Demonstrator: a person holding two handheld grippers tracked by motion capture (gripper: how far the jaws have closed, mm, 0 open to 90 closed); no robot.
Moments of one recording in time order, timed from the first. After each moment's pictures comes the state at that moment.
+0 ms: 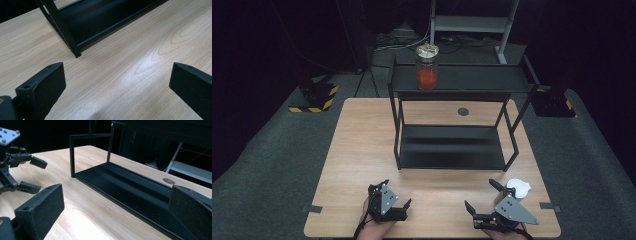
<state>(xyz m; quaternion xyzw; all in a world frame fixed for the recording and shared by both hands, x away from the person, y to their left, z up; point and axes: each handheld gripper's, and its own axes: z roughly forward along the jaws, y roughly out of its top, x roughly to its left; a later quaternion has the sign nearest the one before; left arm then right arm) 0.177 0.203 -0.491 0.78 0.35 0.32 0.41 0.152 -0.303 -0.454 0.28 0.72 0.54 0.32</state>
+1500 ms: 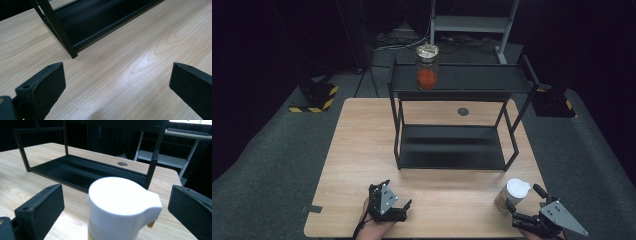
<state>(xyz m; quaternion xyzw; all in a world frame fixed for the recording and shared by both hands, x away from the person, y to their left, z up) 0.180 0.208 -0.491 0.78 0.35 0.31 0.42 0.126 -0.372 -0.463 0.38 0.67 0.52 0.37</state>
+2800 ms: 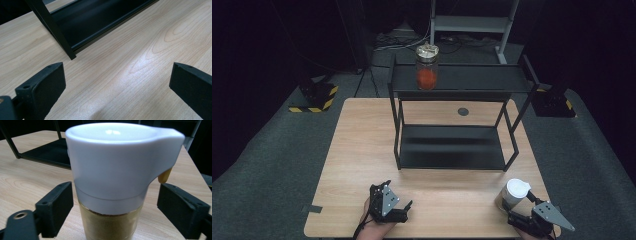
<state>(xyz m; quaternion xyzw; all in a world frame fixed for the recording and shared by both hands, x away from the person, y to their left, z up) 0.178 0.205 -0.491 0.79 0.34 0.32 0.41 0.140 -0.372 -0.495 0.43 0.67 0.50 0.33</state>
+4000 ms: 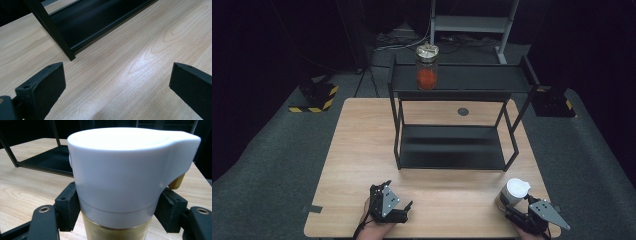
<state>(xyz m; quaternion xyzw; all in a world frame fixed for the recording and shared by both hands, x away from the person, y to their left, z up) 0.177 0.205 -0.492 0.79 0.33 0.32 0.41 0.143 -0.361 -0.504 0.44 0.65 0.52 0.34</state>
